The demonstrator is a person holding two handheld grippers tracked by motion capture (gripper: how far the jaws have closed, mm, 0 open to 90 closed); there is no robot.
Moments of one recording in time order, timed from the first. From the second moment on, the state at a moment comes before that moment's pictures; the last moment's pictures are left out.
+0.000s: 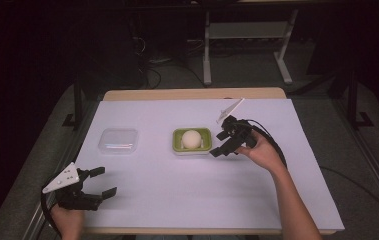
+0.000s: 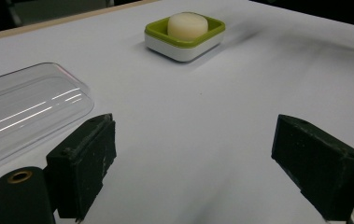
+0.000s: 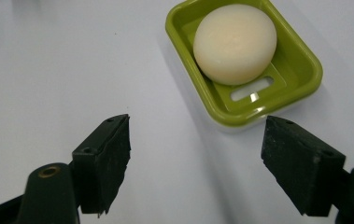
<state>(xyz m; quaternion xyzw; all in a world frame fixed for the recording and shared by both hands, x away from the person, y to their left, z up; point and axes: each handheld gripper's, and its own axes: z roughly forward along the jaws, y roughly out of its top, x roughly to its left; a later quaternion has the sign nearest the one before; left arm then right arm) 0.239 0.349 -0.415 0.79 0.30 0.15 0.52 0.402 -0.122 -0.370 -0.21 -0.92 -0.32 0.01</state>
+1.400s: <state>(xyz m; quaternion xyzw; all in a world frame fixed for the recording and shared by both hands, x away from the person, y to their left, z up) 0.242 0.345 -0.416 0.79 0.31 0.15 0.51 0.339 -0.177 -0.395 -0.25 -0.91 -0.34 0.01</state>
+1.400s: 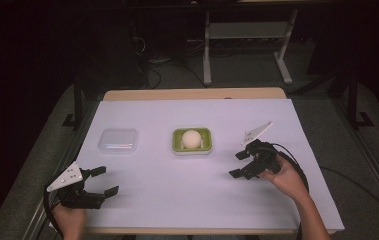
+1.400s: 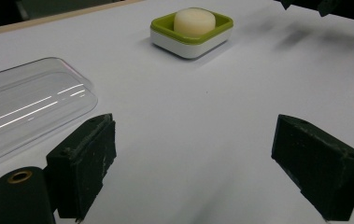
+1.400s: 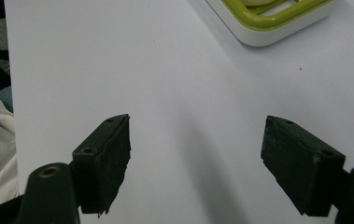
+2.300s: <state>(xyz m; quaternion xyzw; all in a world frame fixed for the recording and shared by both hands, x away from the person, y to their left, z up) 0.241 0.343 -0.417 0.79 0.30 0.15 0.51 0.307 -0.203 -0.420 -0.26 -0.90 -0.35 0.01</state>
